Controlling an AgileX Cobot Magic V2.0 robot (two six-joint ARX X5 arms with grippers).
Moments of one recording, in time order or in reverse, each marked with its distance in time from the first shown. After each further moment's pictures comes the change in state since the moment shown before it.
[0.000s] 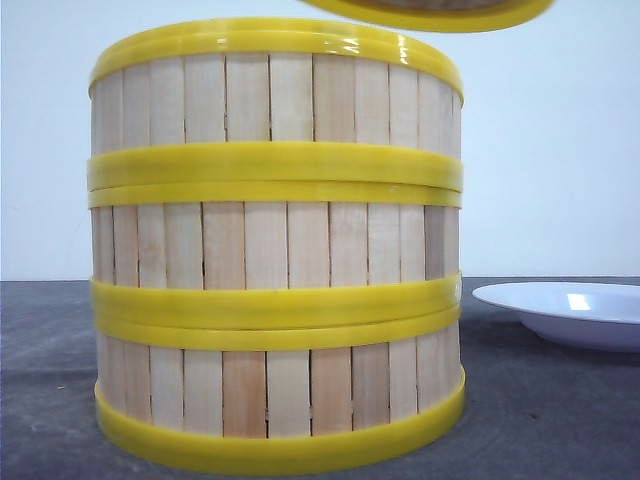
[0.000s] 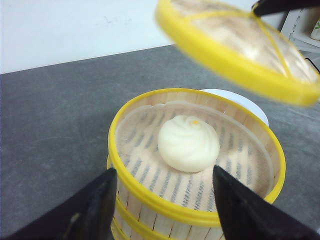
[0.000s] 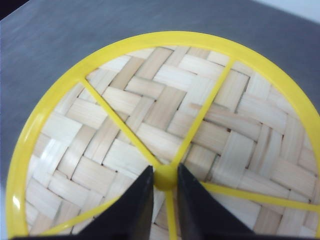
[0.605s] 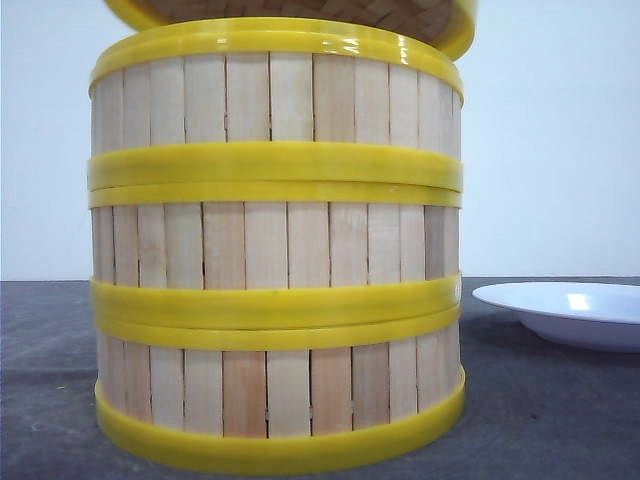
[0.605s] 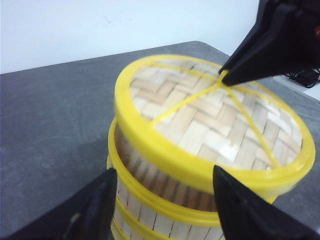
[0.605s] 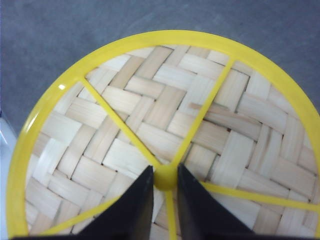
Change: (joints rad) left arm 0.000 0.000 0.000 0.000 0.000 0.000; right arm 0.177 0.140 0.000 0.002 0.055 -0.031
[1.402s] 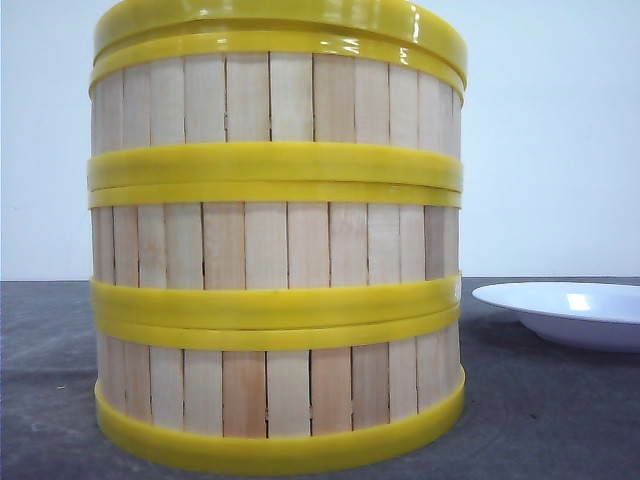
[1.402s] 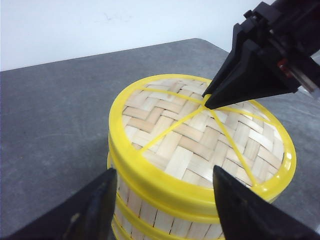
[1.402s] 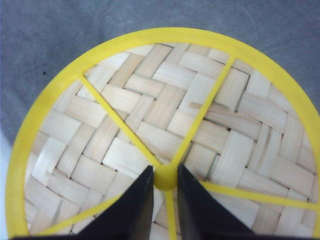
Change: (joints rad) left arm 0.000 0.000 0.000 -0.010 0.000 0.000; right arm 0.006 0.070 0.000 -0.023 0.026 -0.016
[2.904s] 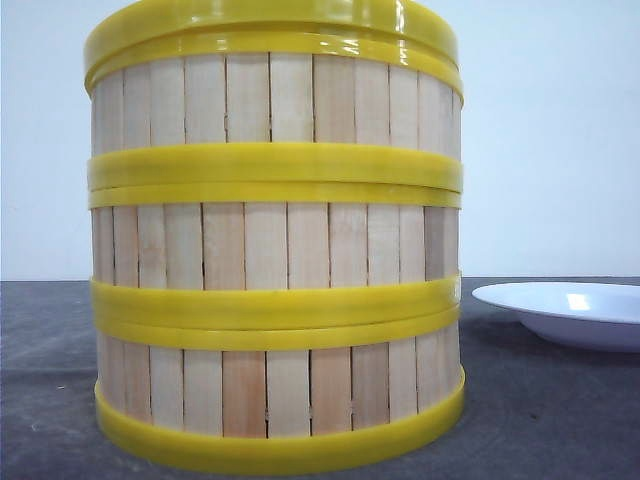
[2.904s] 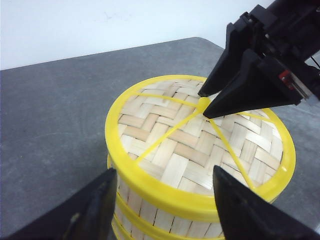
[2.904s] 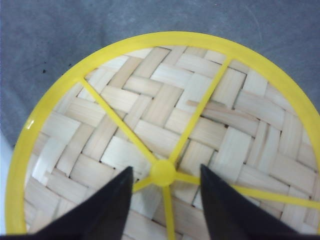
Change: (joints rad) left arm 0.000 0.000 0.000 -0.006 0.000 0.000; right arm 0.012 0.016 0.002 0.021 0.005 -0.004
